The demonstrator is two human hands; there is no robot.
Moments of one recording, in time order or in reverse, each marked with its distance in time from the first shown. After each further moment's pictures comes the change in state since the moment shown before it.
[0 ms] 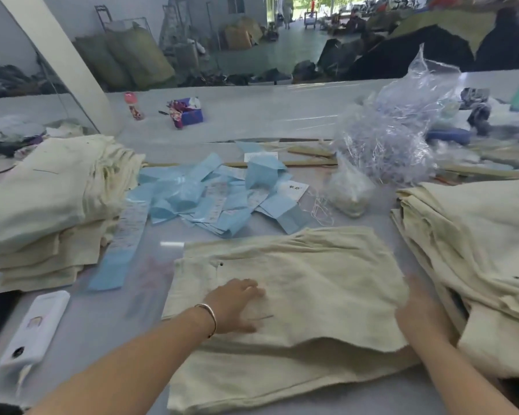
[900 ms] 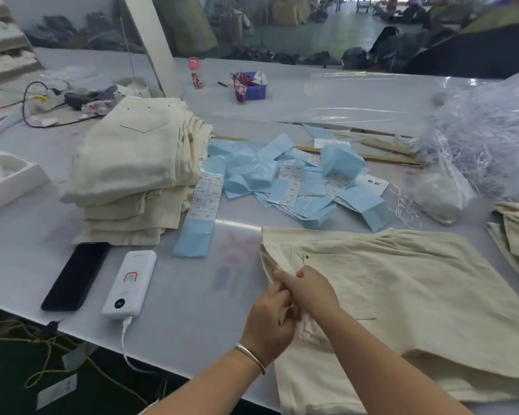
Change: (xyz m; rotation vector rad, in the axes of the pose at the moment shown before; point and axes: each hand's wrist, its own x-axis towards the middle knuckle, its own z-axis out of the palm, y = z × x) left_hand -0.127 -0.041 0.030 -0.738 0.886 -0.041; right_hand -0.141 -0.295 0.149 0.207 -0.381 -0.286
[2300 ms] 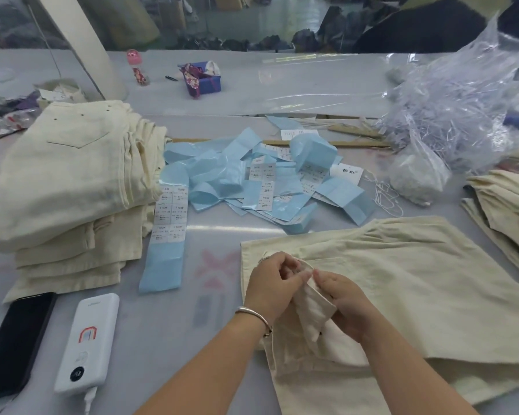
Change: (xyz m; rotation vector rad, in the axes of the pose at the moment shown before) left_hand 0.107 -0.017 0.012 -0.234 -0.205 -0.404; right_hand 0.027 0.050 -0.037 1.038 -0.241 -0.013
